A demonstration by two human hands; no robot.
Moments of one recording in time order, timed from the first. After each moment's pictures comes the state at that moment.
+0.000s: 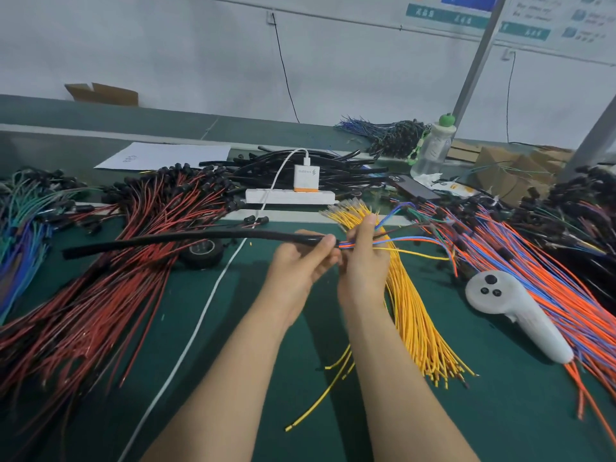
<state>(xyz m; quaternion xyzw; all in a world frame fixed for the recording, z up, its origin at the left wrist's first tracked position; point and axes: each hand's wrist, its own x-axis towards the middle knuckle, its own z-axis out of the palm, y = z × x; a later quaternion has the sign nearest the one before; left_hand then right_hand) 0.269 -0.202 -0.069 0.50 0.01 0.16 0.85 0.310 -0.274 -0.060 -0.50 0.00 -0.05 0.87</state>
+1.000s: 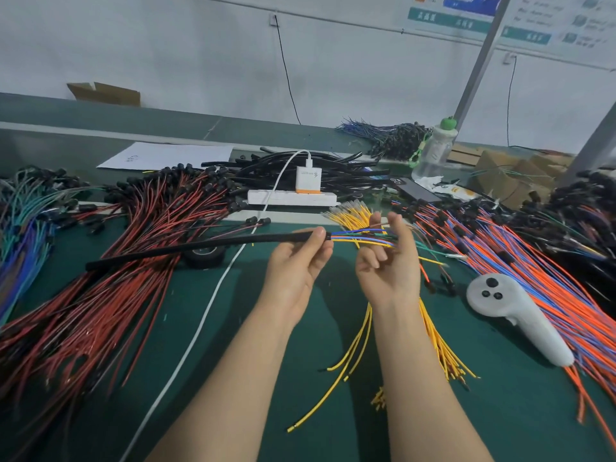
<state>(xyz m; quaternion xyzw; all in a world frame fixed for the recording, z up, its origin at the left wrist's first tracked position) 0.270 -0.205 -0.065 0.39 0.09 0.19 0.90 0.321 -0.311 -0.048 -0.20 -0.02 0.15 0.97</state>
